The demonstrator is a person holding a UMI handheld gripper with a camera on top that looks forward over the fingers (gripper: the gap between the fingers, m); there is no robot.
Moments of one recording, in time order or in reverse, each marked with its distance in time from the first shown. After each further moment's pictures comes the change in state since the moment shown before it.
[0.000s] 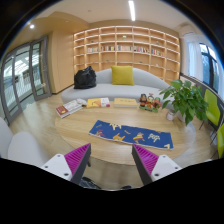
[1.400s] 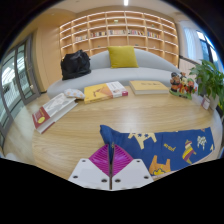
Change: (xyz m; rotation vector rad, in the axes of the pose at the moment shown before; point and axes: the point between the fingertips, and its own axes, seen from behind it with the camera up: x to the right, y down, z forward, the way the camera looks) arm -0.121 -0.002 0.350 -0.114 0.051 0.131
